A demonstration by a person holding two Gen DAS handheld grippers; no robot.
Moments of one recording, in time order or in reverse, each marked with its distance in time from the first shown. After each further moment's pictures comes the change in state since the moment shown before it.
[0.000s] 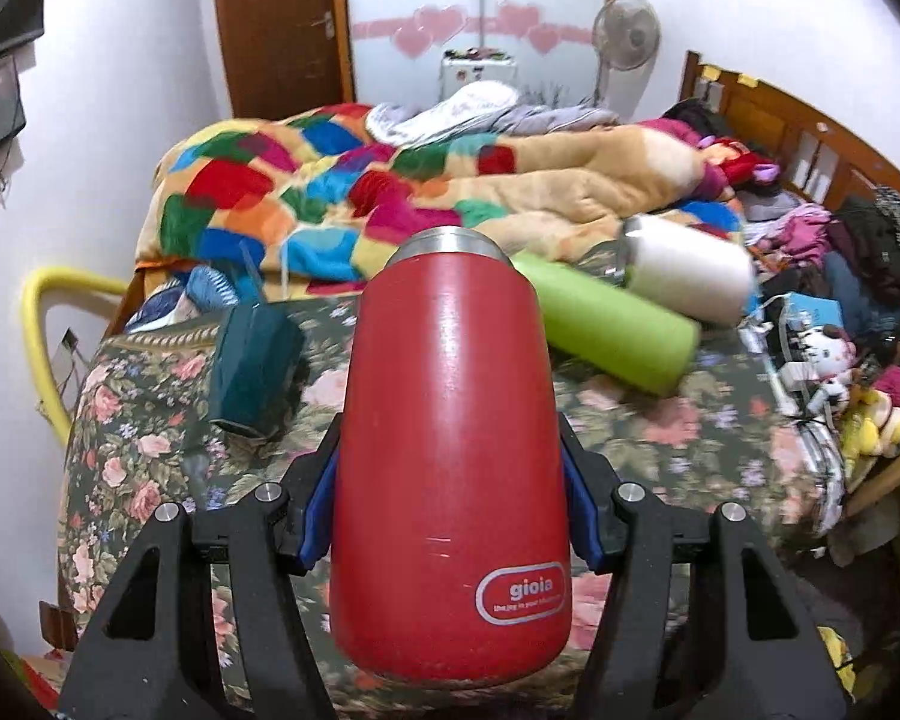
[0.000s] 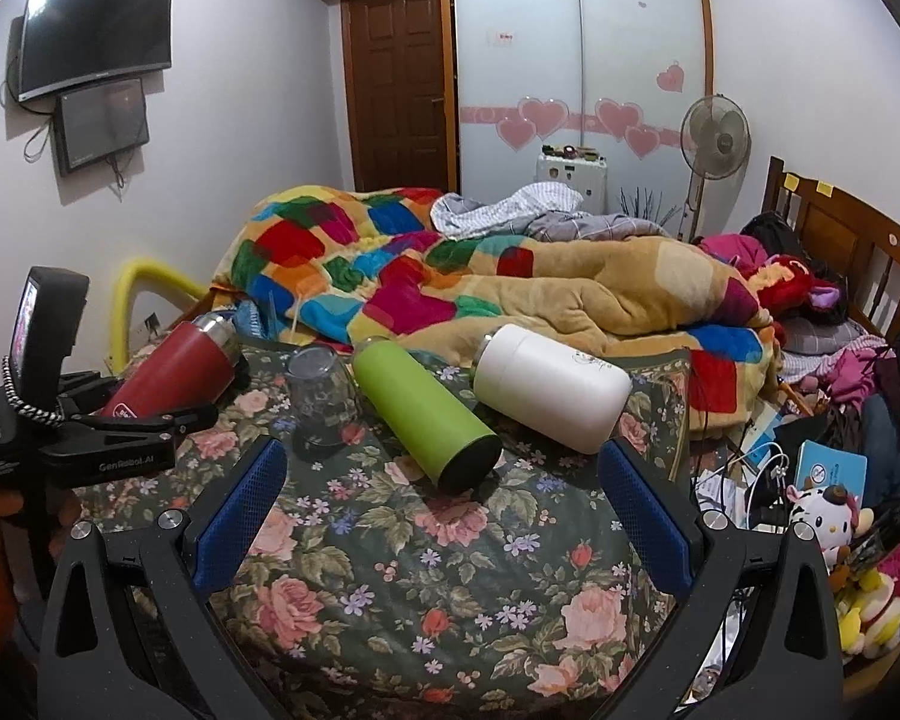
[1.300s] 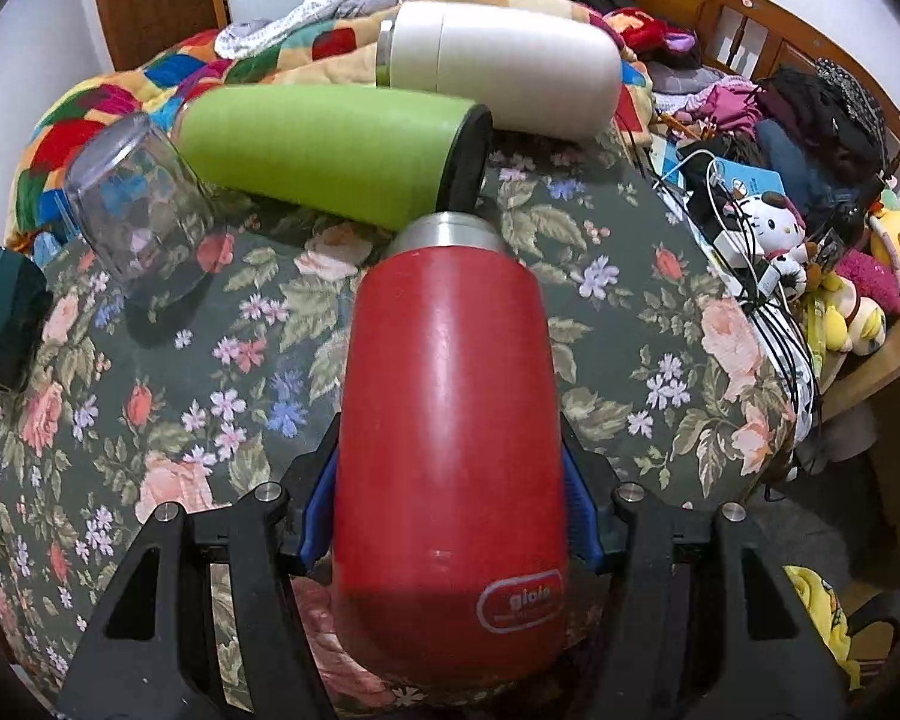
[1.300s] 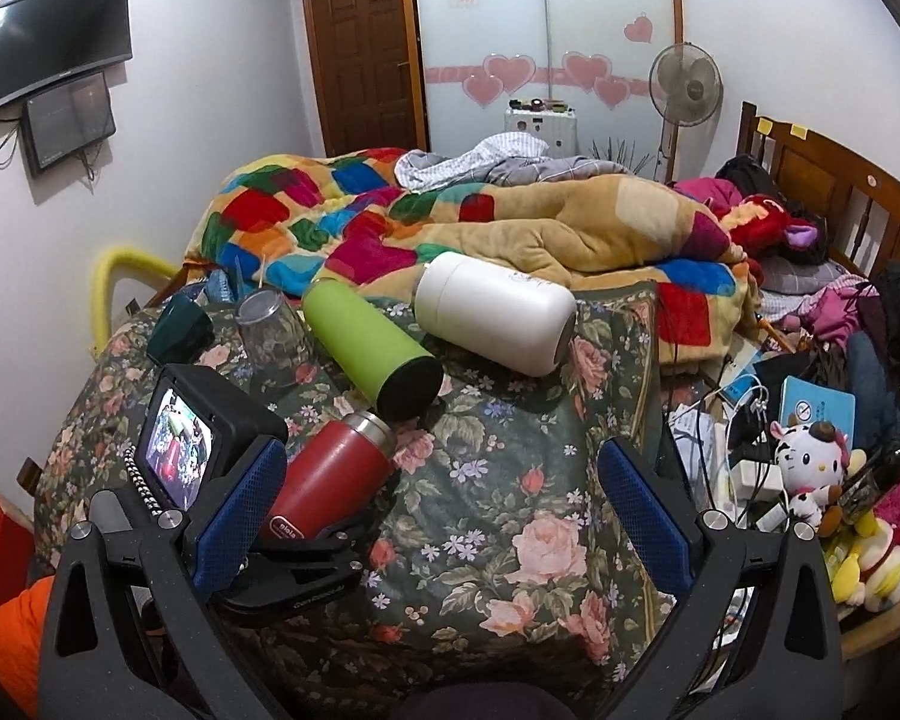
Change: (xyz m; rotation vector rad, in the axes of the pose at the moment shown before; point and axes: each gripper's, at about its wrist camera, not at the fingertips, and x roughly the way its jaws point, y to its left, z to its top) left arm 0.108 -0.138 -0.058 0.136 0.230 -0.153; right arm 0.002 -0.044 -0.033 0.069 0.106 -0.021
